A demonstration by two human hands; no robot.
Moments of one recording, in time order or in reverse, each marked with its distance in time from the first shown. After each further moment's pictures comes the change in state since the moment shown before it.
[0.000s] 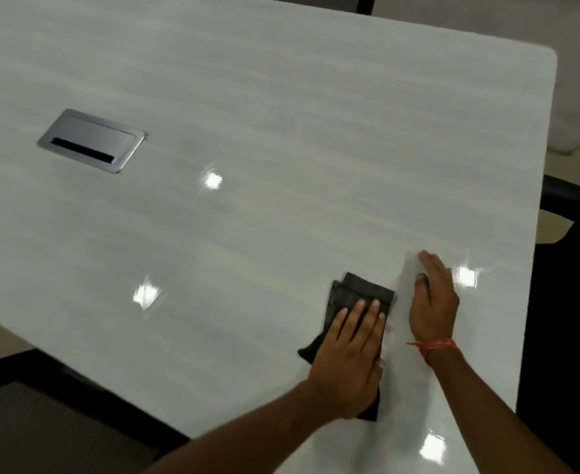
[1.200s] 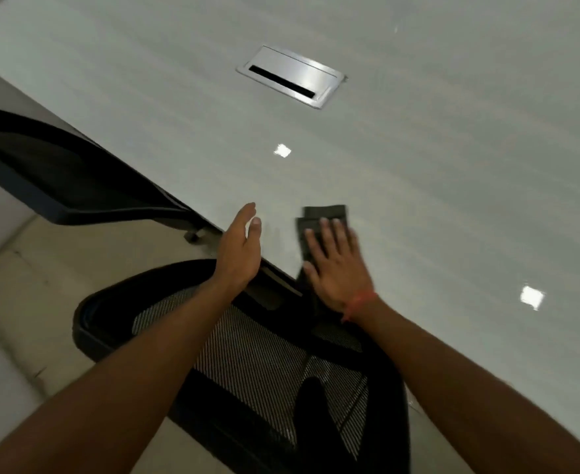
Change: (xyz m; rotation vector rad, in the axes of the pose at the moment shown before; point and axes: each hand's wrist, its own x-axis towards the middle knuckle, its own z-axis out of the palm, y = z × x) left_hand -0.305 -0.350 -0.219 -0.701 0.574 -0.822; right_hand -0.270 -0.240 0.328 -0.715 -0.763 -0.720
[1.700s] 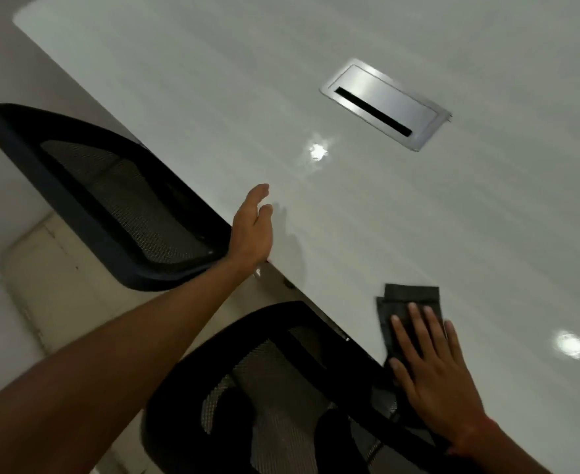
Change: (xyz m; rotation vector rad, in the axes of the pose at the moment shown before) left_hand 0.151 -0.022 -0.104 -0.104 0.125 -0.119; right_hand -0.012 -0.005 -0.009 -0.090 -0.083 -0.023
